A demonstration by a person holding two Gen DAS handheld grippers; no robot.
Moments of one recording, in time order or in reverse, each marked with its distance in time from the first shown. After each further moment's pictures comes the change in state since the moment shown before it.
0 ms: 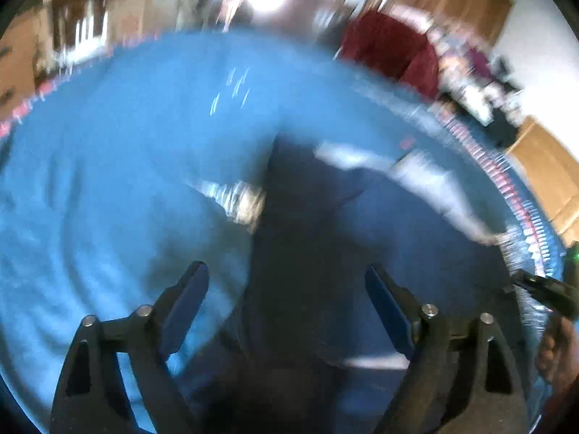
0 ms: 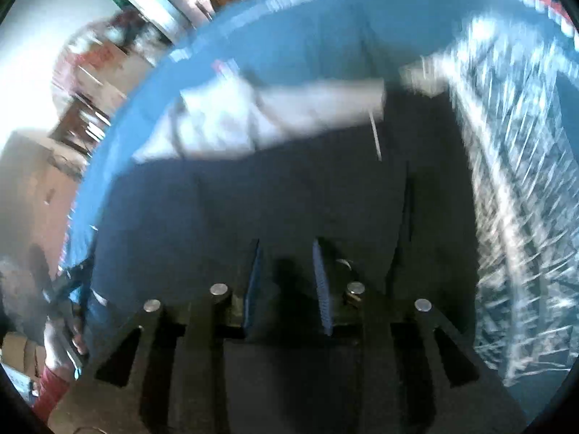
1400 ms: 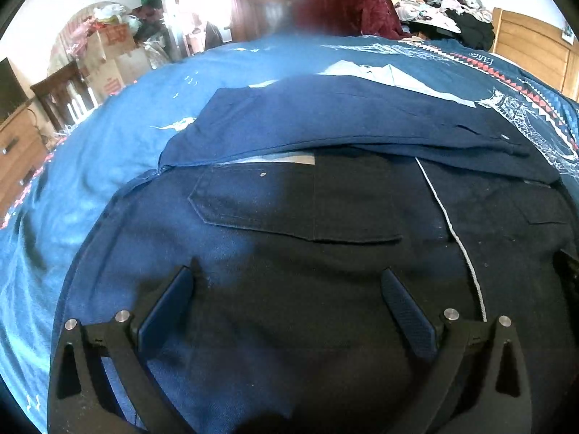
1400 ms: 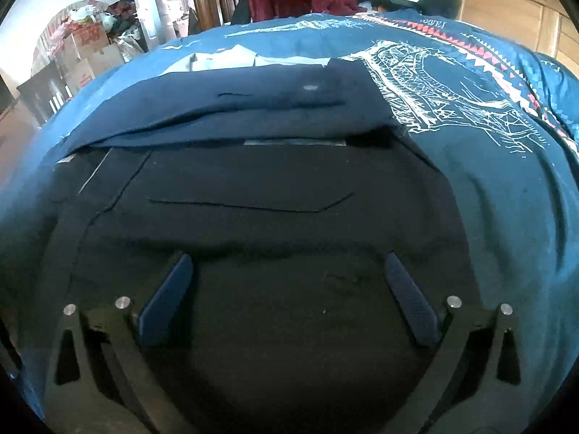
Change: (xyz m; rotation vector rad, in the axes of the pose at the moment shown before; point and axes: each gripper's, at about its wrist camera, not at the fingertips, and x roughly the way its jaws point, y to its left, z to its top) left arm -0.059 -0.102 -0.171 0.408 -0.178 0.181; right arm -0.062 0.069 -0.211 -0.147 -0.271 -0.373
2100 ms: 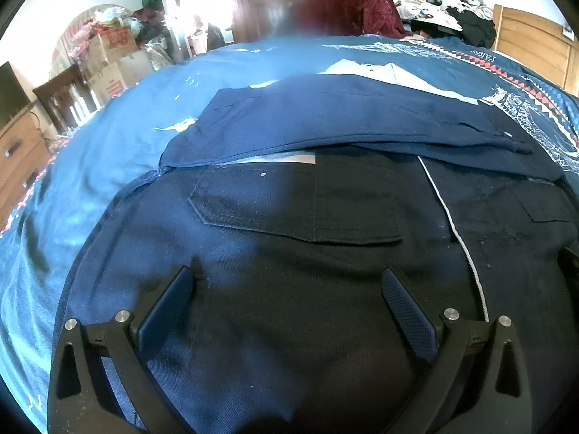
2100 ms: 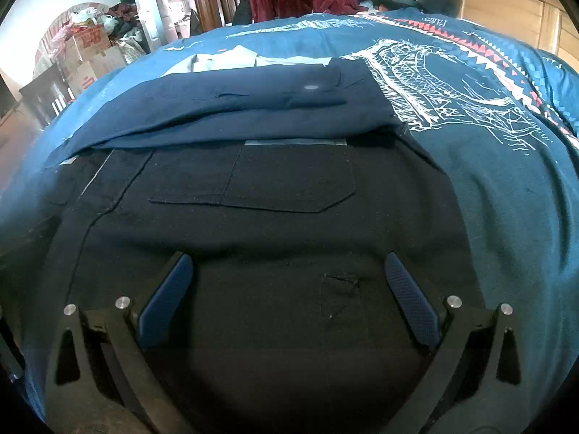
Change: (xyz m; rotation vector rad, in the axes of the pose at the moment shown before) left arm 0.002 0.000 0.000 0.008 -0.002 0.014; right arm 0.001 -0.003 0.001 0.004 0.001 0.016
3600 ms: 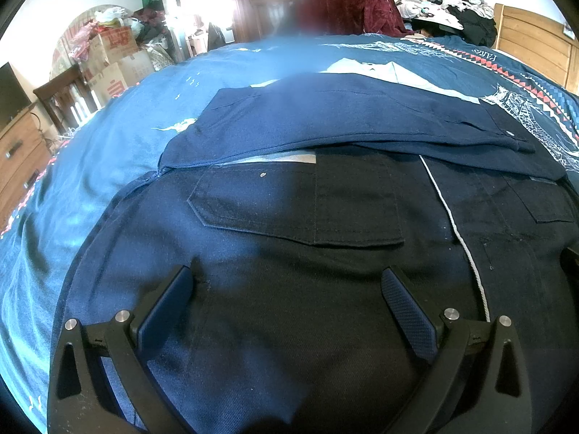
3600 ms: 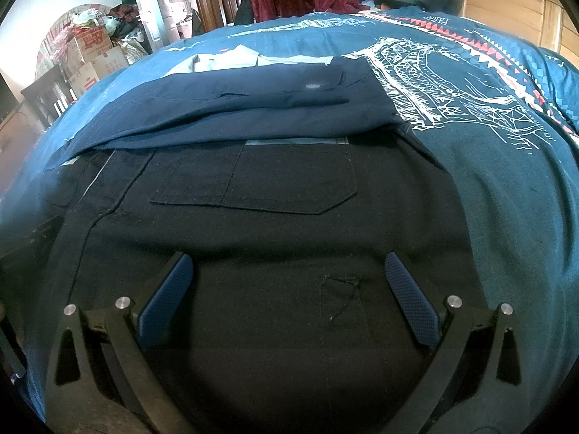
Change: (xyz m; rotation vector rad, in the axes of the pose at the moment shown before) left arm 0.001 0.001 0.000 0.001 -0.002 -0.004; right arm 0.001 0.000 0.001 0.000 0.002 0.008
